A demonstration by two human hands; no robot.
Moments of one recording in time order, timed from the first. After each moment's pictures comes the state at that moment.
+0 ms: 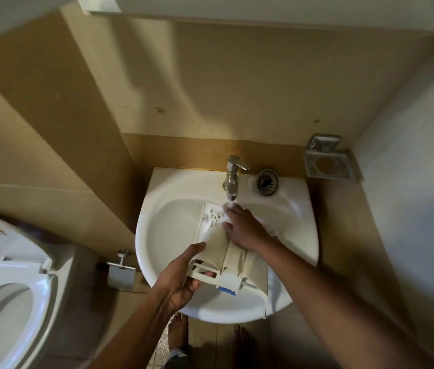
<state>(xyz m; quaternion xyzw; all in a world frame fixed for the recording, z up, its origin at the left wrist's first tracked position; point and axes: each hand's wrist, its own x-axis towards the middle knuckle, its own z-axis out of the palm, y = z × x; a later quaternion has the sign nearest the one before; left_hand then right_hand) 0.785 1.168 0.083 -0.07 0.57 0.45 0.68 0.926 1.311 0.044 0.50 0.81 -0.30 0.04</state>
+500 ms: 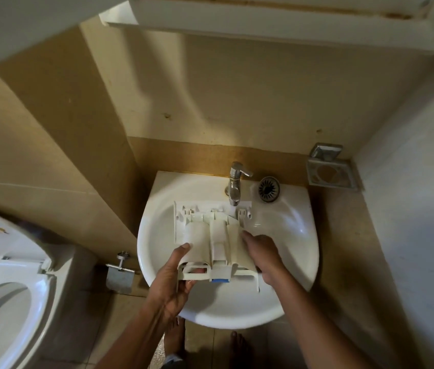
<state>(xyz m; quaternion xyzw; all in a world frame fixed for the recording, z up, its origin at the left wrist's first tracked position) 0.776 1.155 0.081 -0.11 0.52 0.58 0.62 0.951 1.268 0.056 0.70 0.42 -0.56 -0.15</state>
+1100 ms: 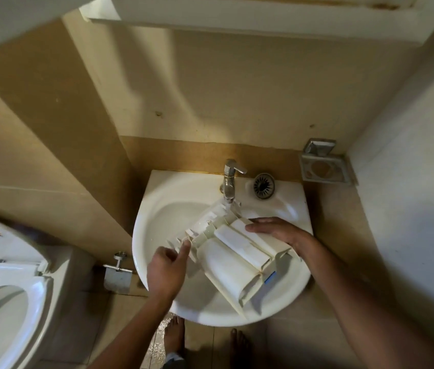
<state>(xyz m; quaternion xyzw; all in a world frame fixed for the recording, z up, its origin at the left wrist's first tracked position) 0.777 1.164 0.061 0.26 0.83 0.34 0.35 1.010 1.334 0.072 0.53 0.53 -0.67 -0.04</state>
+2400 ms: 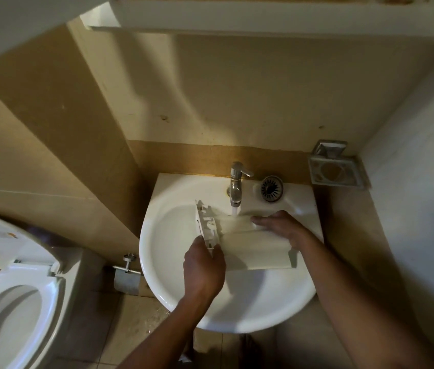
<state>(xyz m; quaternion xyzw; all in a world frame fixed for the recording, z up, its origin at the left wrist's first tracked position) 0.827 1.191 0.090 0.34 0.82 0.34 0.32 0.995 1.357 0.047 0.61 0.53 -0.58 -0.09</state>
